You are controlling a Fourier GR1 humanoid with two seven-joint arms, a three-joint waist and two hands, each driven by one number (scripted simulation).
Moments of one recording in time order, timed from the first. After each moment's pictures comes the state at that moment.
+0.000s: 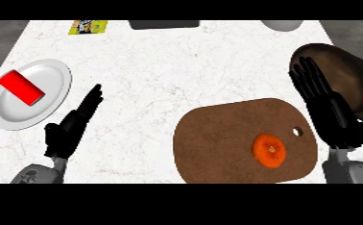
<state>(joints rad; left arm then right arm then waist) -0.11 0.46 -0.32 -1.31 0.29 0.11 -0.14 -0.11 -0.28 -0.02 -1.61 -0.30 0.10 0.00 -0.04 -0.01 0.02</state>
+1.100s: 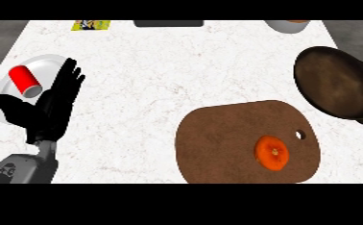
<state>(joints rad) -0.15 0.41 -0.15 -1.54 0.37 0.29 0.11 0.23 -0.67 -0.34 -1.78 -0.02 0.36 -0.43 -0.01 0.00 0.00</state>
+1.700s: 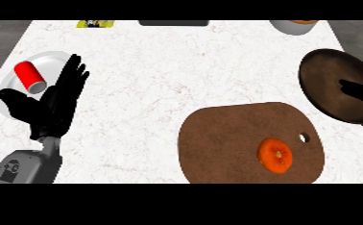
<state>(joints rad) -0.18 0.38 -0.15 -1.56 0.34 0.29 0.15 0.07 -0.80 -0.15 -1.96 0.22 0.44 -0.11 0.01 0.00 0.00</state>
